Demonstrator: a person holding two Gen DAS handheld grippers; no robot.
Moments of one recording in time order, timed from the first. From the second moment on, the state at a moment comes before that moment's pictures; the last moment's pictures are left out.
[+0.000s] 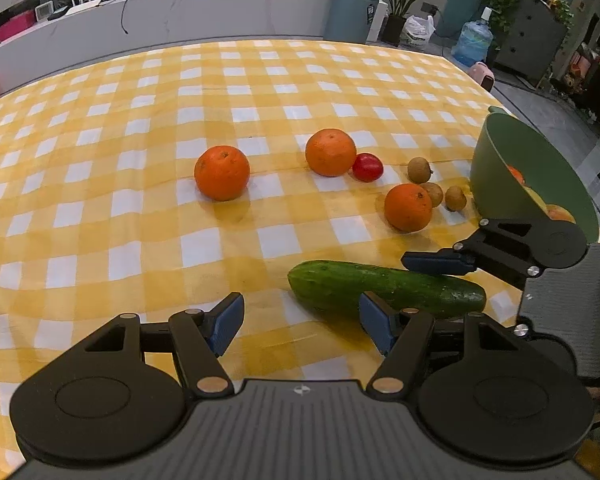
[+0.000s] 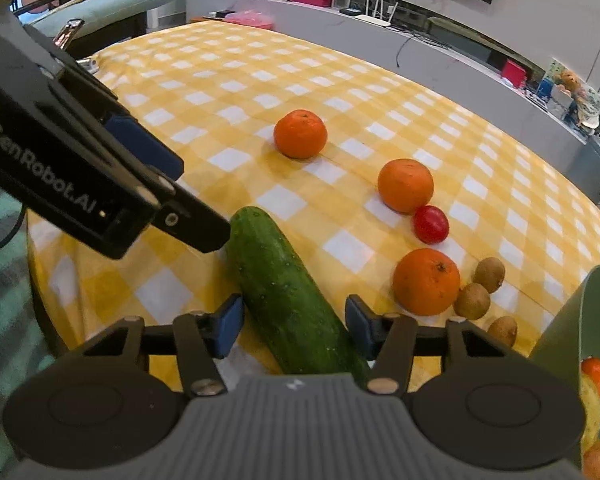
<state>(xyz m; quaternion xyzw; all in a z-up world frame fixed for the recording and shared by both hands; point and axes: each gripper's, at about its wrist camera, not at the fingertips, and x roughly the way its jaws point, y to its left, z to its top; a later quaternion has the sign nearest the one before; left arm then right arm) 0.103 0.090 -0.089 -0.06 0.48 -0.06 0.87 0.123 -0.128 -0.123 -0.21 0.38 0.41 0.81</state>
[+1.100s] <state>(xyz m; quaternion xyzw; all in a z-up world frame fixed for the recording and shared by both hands) 0.121 0.098 -0.079 -0.07 0.42 -0.05 0.90 0.145 -0.132 -0.113 -0.07 0.41 0.32 0.85</state>
